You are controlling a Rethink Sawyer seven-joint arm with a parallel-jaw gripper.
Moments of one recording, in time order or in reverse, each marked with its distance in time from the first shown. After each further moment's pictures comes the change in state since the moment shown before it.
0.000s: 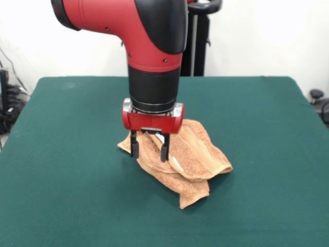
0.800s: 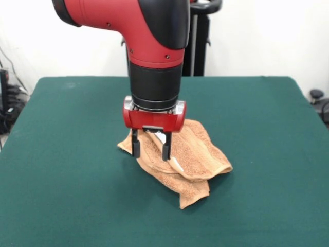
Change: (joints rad) arm 0.003 -0.011 0.004 0.000 0.000 0.000 0.000
